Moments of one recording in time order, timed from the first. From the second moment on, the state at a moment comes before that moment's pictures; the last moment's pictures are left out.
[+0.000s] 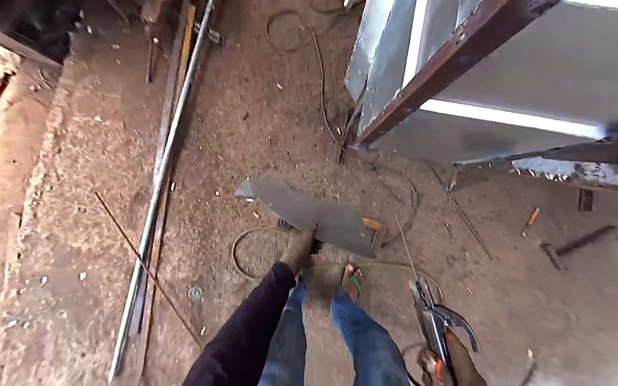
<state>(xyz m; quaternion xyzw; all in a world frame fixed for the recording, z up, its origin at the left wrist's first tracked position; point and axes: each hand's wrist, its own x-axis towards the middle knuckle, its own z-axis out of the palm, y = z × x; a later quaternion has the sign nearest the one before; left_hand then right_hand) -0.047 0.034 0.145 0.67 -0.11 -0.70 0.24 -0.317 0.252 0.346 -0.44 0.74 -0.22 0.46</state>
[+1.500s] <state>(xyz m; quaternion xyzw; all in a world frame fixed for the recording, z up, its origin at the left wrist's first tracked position) -0.091 0.013 0.130 0.71 -0.05 -0.70 0.09 -0.198 0.104 0.344 -0.49 0.70 -0.37 0.36</state>
